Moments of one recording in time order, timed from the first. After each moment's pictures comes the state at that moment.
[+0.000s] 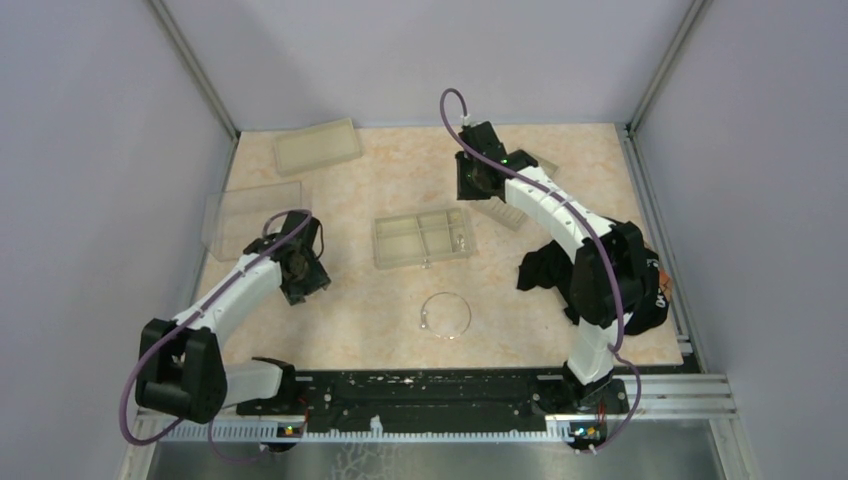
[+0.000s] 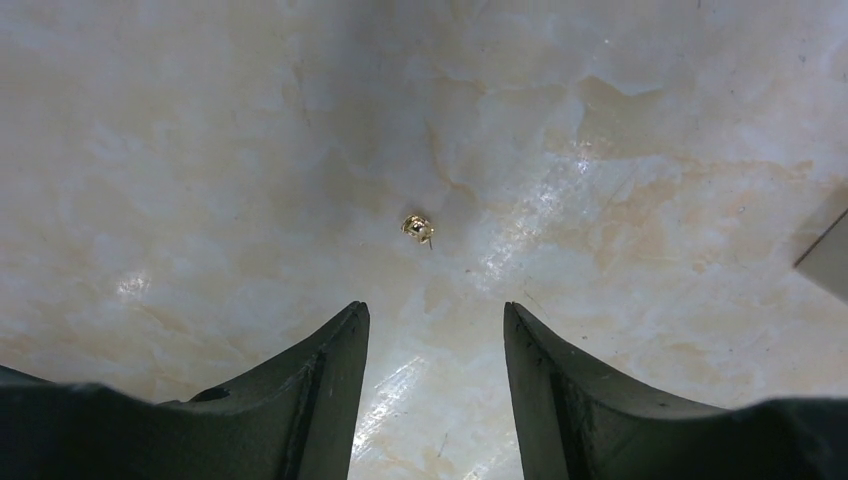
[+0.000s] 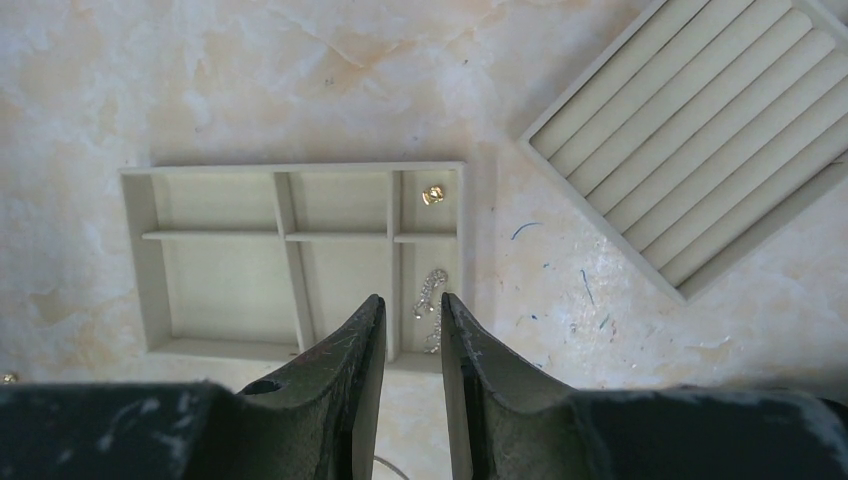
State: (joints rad) left arm -0.27 1.25 0.77 -0.77 -0.26 -0.80; right arm 0.52 1.80 1.58 -0.63 0.13 0.38
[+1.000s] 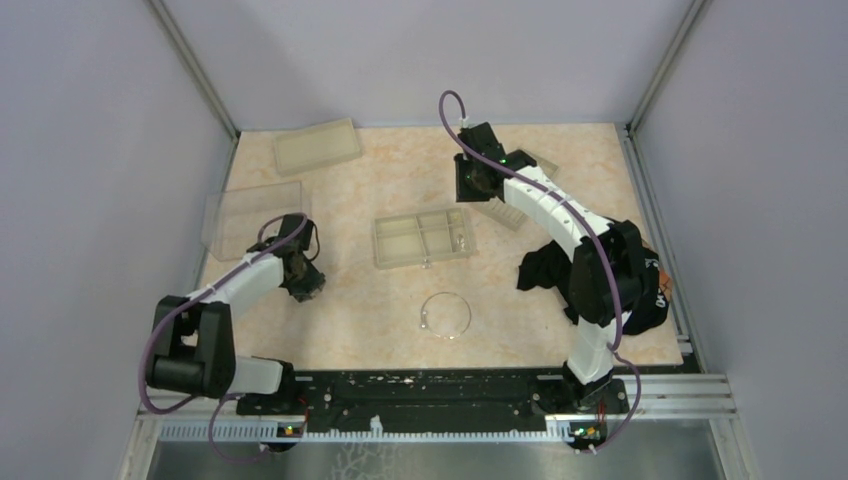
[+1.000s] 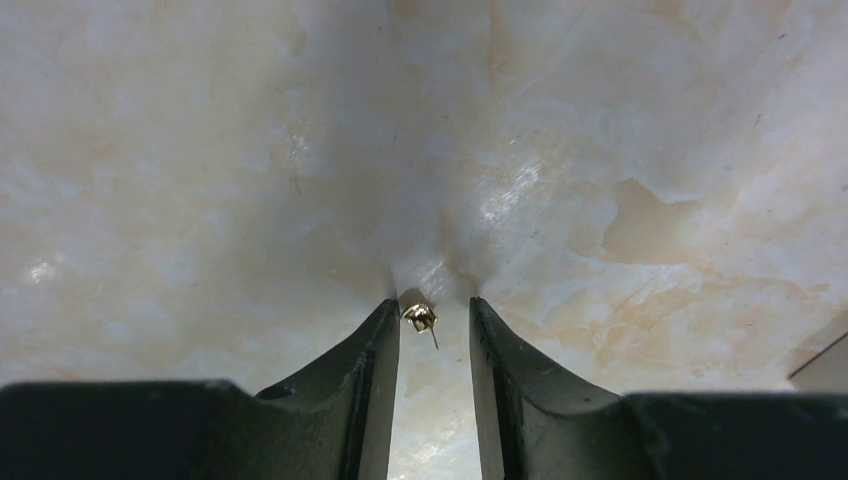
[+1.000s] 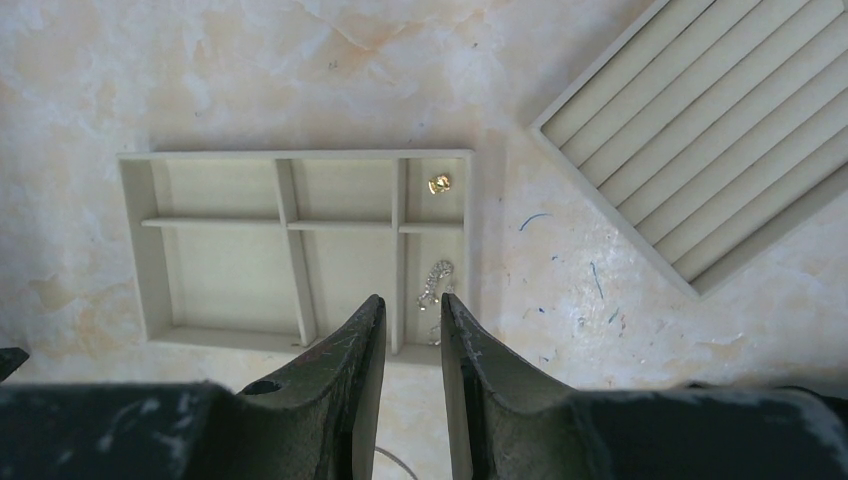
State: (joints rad) left arm -0.17 1.36 0.68 -0.58 -0.23 -0.87; right arm 0.52 1.81 1.58 -0.64 0.10 0.38
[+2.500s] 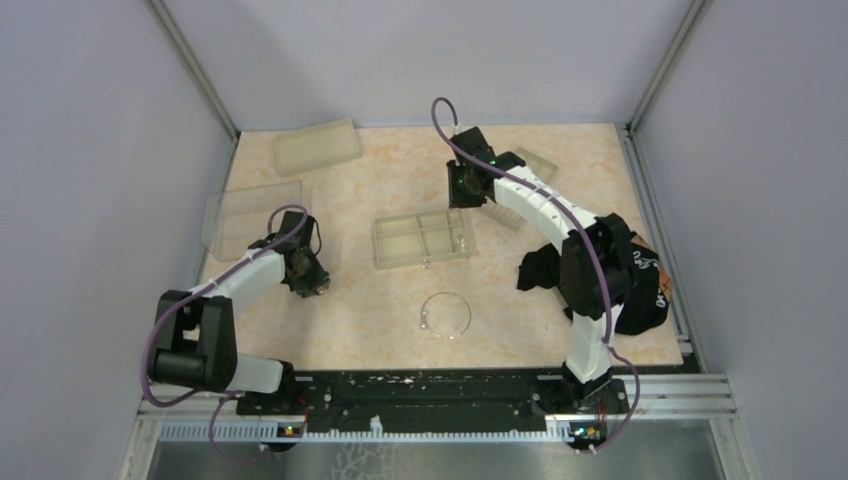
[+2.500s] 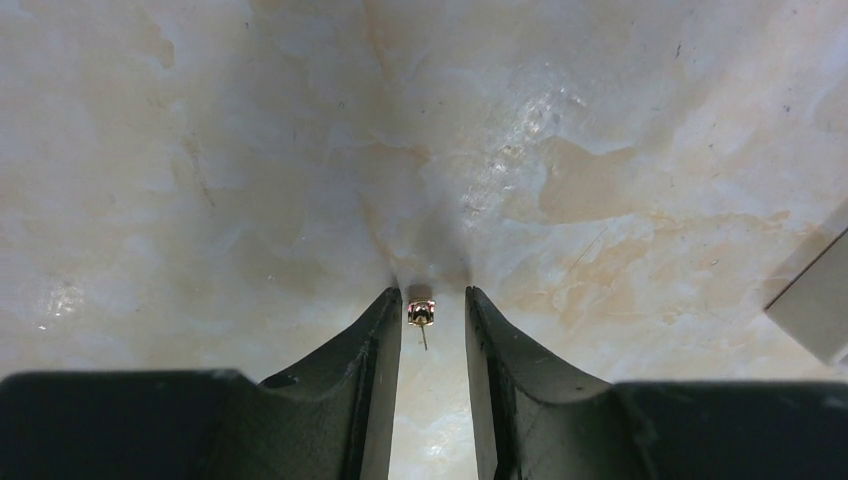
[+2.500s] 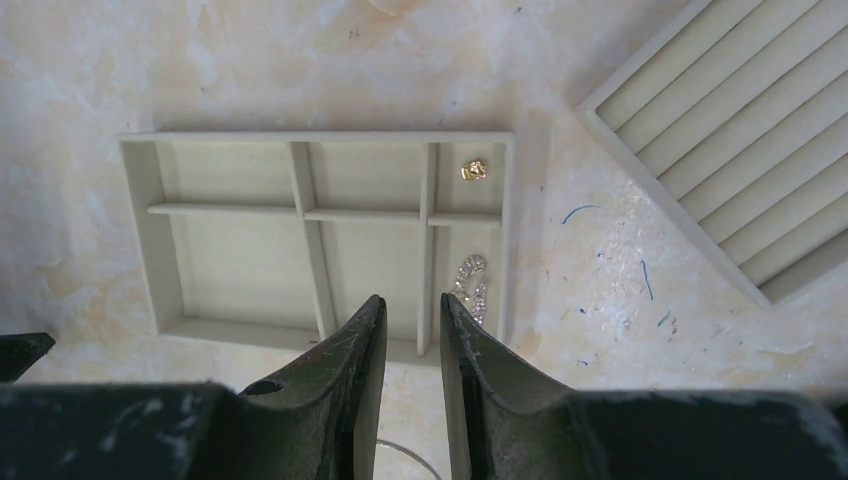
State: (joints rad) left arm -0.17 1.39 0.71 -0.52 -0.14 -0.75; right arm 0.54 1.88 1.61 -0.65 0.06 0.41
